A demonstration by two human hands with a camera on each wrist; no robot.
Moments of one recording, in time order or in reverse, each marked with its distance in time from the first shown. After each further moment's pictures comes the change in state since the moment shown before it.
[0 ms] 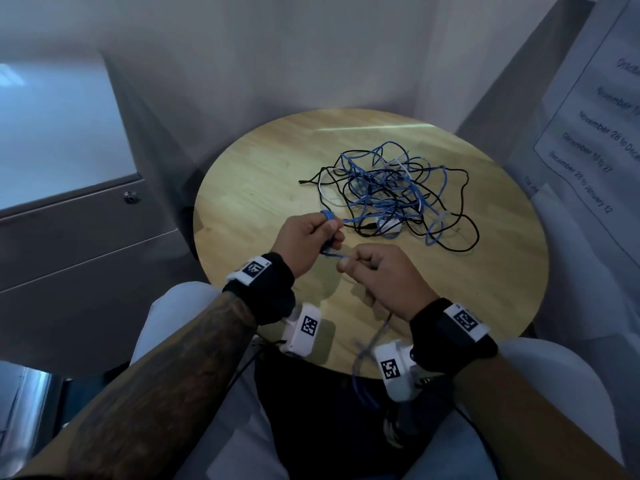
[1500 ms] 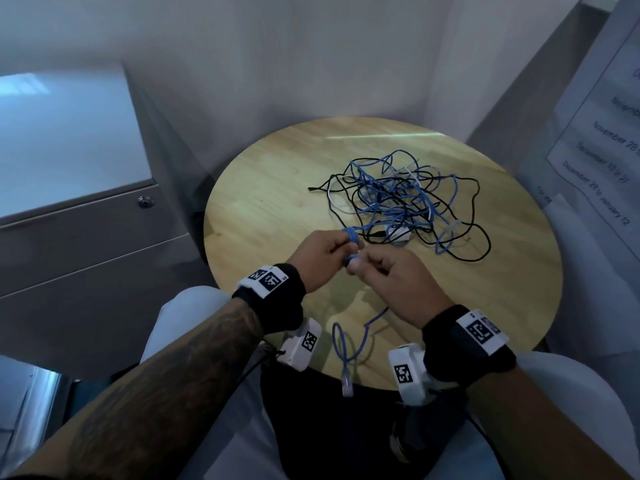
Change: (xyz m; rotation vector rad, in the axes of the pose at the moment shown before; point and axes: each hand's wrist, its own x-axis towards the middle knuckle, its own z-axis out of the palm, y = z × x) left_hand -0.003 -0.004 0.003 0.325 -0.194 0.109; right_hand -0.002 -0.011 -0.005 -0.068 -0.007 -0.165
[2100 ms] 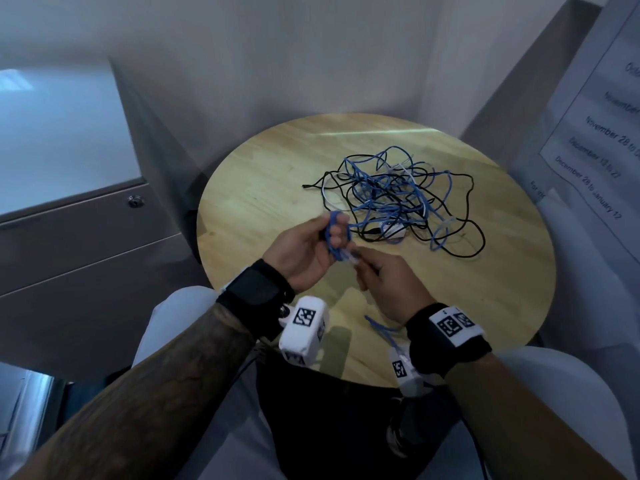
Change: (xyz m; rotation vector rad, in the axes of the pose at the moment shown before) left_hand -0.003 0.021 -0.013 -1.286 -0.079 -0.255; right_hand 0.011 0.054 0.010 -0.209 0.045 0.020
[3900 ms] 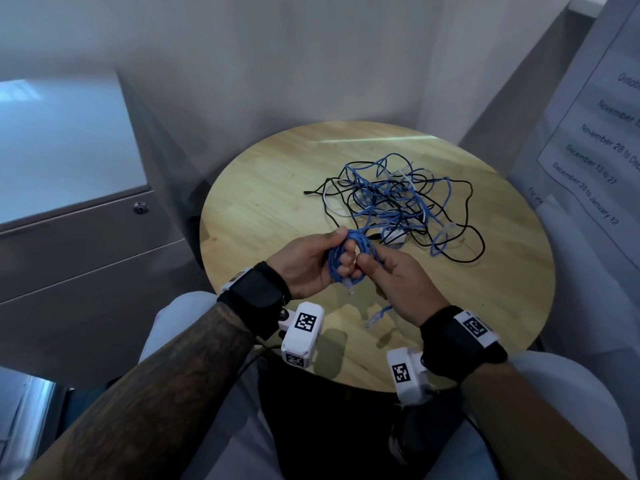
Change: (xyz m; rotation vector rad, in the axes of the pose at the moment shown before) left_hand -0.007 0.000 0.003 0.212 -0.110 -0.183; right_hand -0.006 -0.022 -0.019 0.358 -0.033 0.057
